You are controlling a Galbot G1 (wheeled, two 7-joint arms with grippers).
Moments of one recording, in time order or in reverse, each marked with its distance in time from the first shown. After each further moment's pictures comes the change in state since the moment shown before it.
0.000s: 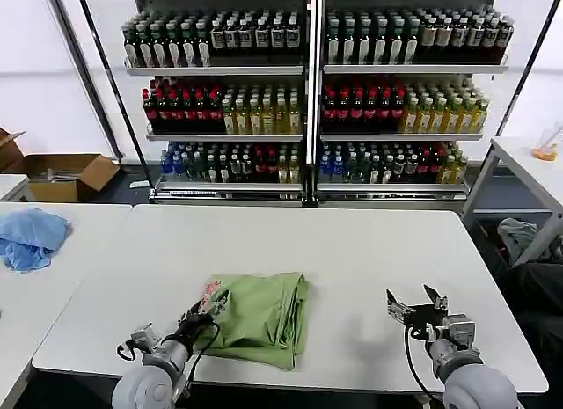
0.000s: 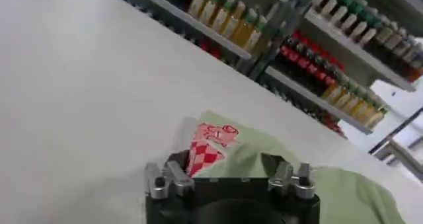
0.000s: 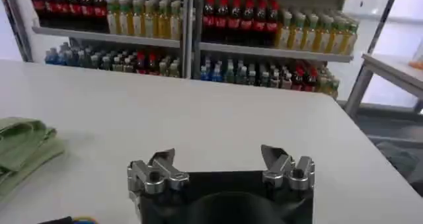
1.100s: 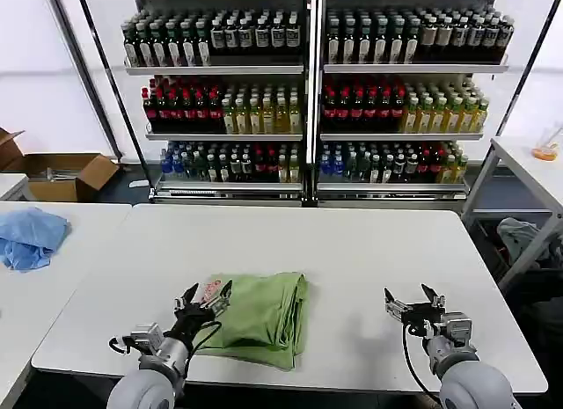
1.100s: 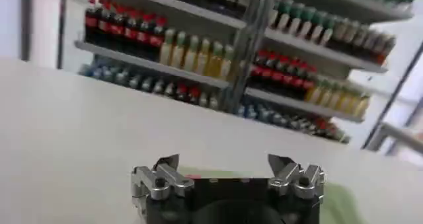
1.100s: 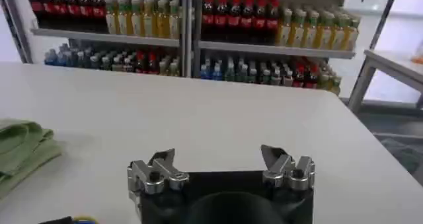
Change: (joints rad) left arm 0.043 0.087 0.058 -0.152 0.269 -0.087 -0.036; right arm 0.023 0.015 -0.014 -0.024 0.004 0.005 -0.006
